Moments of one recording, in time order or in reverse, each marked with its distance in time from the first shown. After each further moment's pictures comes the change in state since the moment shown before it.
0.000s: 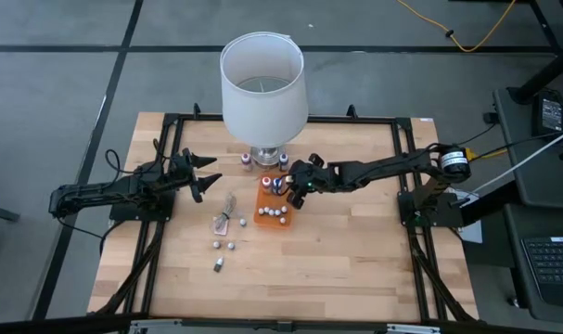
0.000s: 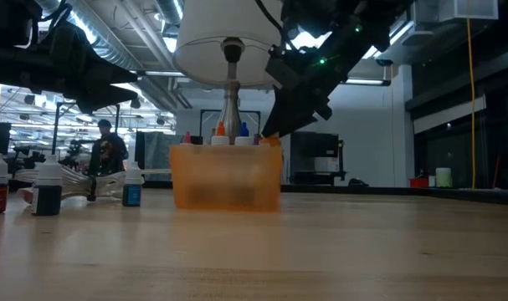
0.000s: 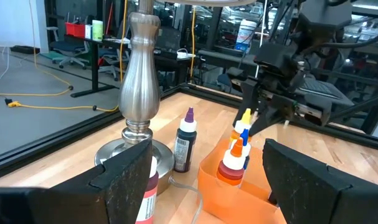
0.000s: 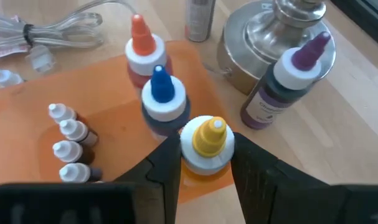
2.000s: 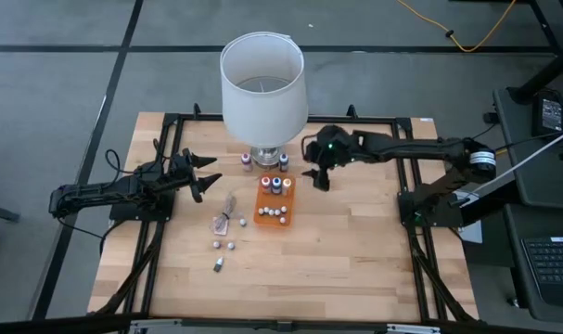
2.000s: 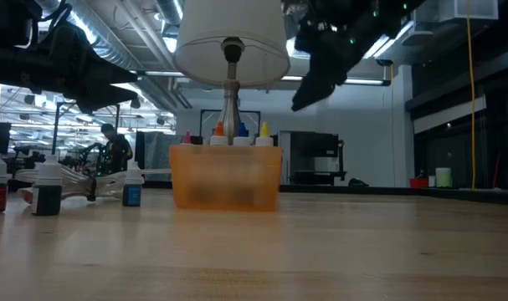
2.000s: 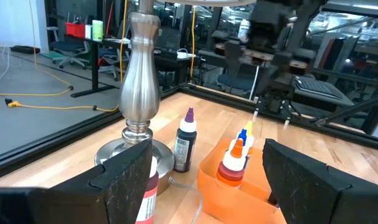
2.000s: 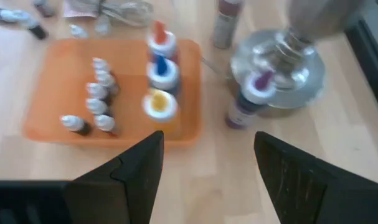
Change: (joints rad) left arm 0.000 0.000 0.000 0.000 0.000 0.000; right arm -0.247 -0.234 -0.005 -0.206 -0.423 -0.468
